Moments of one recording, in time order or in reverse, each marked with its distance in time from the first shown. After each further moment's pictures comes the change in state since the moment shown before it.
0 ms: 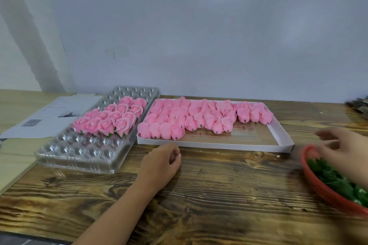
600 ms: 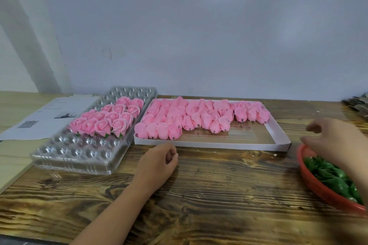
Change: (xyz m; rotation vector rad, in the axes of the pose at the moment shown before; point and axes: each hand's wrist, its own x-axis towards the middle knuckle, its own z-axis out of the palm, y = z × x) left_hand 0.001 0.000 -0.001 -0.046 -0.008 -0.020; right_hand 0.014 -0.048 -0.006 -0.182 0.010 0.054
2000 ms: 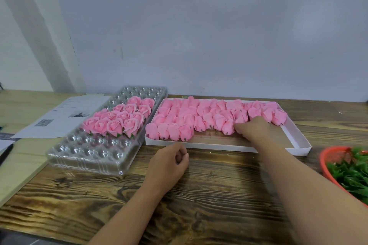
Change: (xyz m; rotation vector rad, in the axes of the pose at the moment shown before) left_hand 0.001 -0.002 0.000 -0.085 0.040 -0.043; right_hand 0.055 -0.139 0.123 0.559 -0.240 0.301
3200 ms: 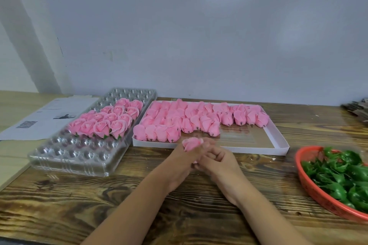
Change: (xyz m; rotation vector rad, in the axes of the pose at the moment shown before) left_hand 0.013 0.073 0.009 -1.059 -0.525 -0.259; right_hand -0.136 0.022 0.009 0.949 -0.658 -0.274
